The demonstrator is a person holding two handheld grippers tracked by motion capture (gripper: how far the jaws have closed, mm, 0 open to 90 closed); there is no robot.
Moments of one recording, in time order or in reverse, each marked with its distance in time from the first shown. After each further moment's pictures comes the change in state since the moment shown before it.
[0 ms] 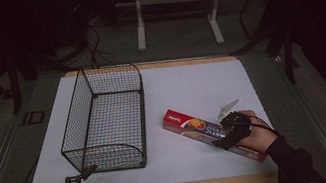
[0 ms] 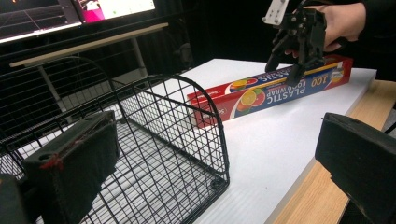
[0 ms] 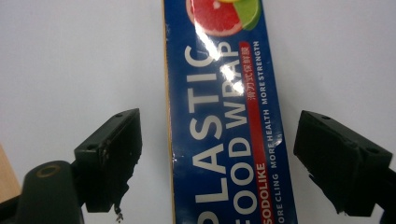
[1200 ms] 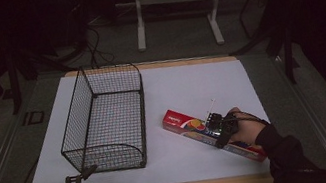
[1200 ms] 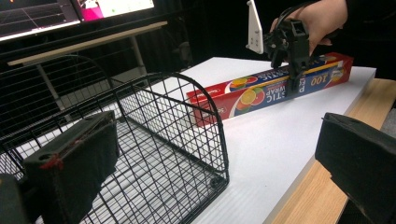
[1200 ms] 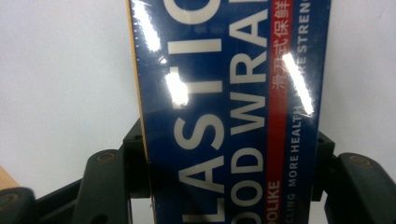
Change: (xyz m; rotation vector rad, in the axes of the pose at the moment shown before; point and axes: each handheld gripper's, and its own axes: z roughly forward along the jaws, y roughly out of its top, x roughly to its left) left arm 0.000 0.000 0.000 0.006 -0.003 0.000; right arm 0.002 0.030 0.028 0.442 -0.009 -0.025
